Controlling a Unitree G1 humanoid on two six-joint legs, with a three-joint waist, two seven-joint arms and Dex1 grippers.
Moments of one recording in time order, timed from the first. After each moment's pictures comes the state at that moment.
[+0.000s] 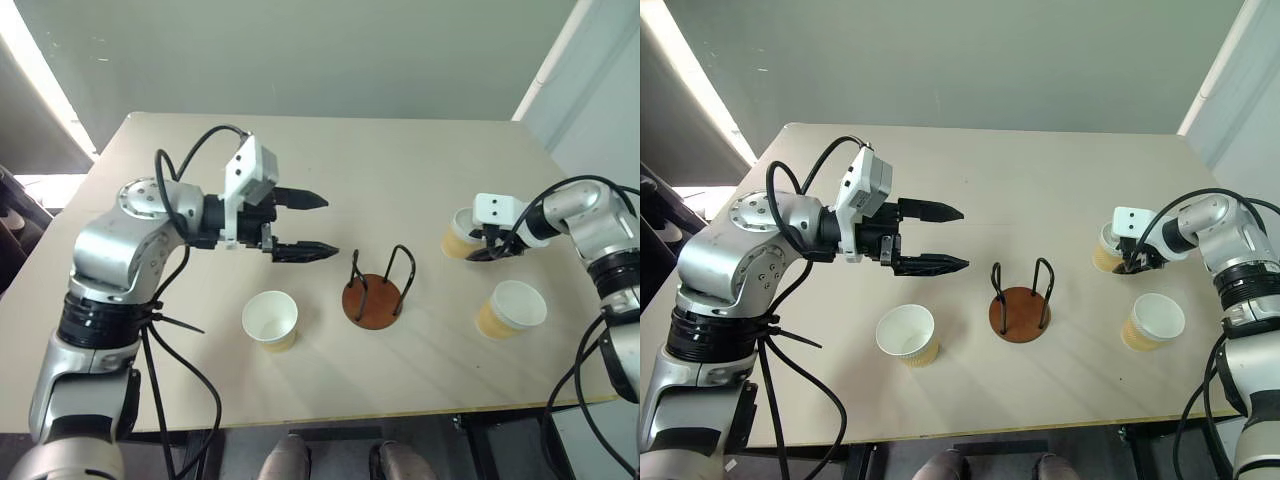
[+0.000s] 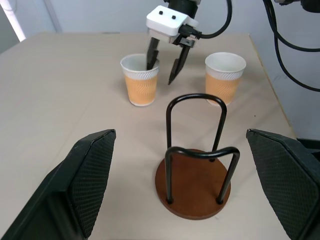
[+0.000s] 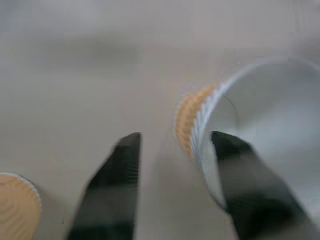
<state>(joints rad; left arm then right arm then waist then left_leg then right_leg) -0.80 0.77 -0.05 -0.15 -0.53 0.69 -1.17 -1.06 -0.84 0.39 0.77 -0.19 0.00 1.36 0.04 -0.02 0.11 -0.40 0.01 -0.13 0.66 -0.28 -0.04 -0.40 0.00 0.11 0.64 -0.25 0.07</state>
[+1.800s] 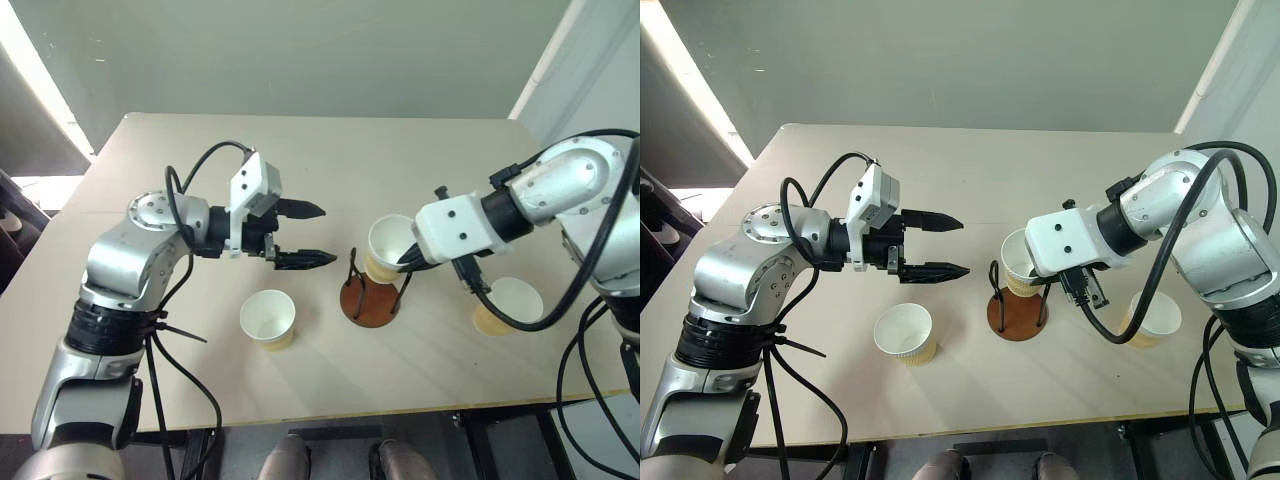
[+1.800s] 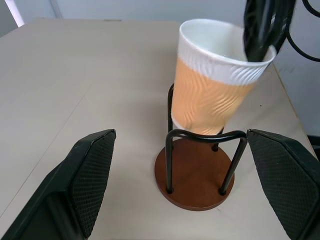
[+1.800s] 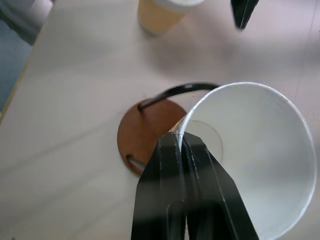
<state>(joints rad) -0.76 0.75 -0.08 -0.12 -0.51 0.66 -1.15 -1.01 -0.92 0.38 -0.34 0.12 0.47 1.52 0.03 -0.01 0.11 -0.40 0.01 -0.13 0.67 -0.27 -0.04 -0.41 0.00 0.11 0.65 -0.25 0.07</state>
